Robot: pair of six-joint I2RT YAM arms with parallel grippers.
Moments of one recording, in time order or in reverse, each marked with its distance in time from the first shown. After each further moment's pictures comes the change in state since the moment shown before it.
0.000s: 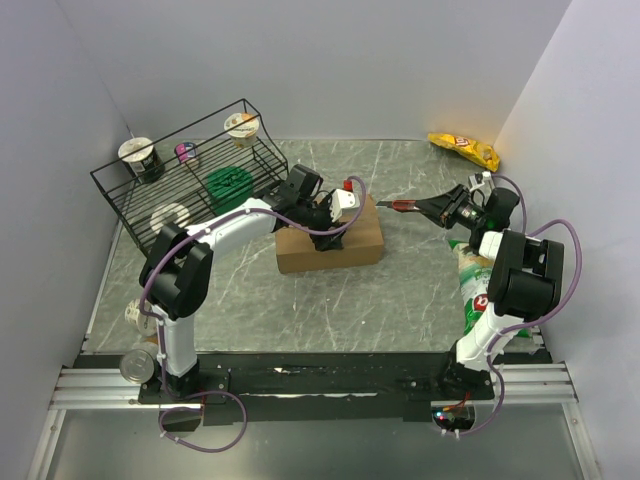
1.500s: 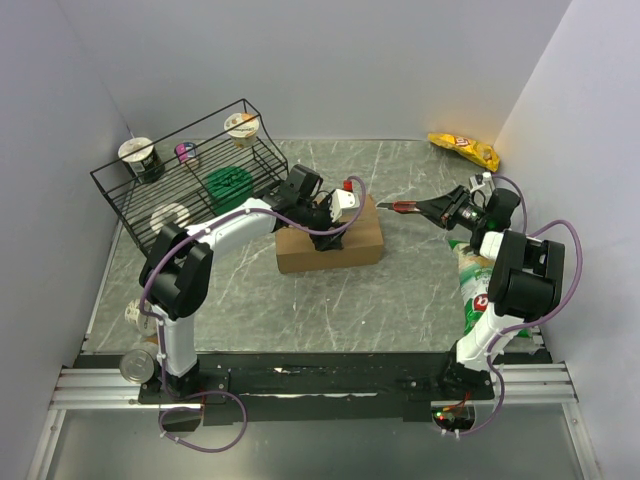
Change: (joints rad) left arm 0.000 0.000 0.000 -0.003 0.003 0.000; right arm -0.004 -0.002 0.000 -0.023 -0.009 -0.032
